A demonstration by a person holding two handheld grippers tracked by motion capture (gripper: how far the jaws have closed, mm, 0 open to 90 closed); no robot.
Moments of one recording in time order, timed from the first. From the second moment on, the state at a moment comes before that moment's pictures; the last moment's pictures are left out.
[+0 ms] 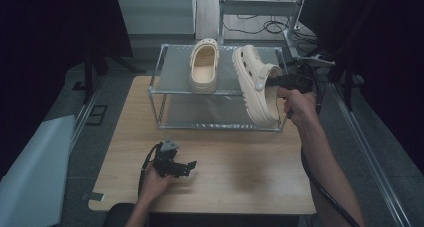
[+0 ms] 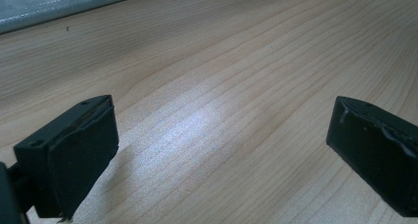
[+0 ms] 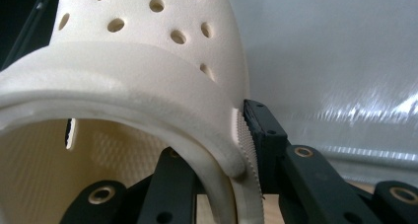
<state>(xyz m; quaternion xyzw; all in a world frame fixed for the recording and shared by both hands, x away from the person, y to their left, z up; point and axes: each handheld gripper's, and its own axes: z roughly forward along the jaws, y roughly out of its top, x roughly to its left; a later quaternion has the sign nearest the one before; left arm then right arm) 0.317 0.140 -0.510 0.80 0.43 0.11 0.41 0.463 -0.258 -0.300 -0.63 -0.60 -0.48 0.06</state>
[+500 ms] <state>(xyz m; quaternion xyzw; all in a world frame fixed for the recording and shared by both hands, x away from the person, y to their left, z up) 0.315 0.138 -0.509 0.81 0.42 0.11 0.41 0.498 -0.253 -0.290 -0.68 -0.57 -0.47 0.02</state>
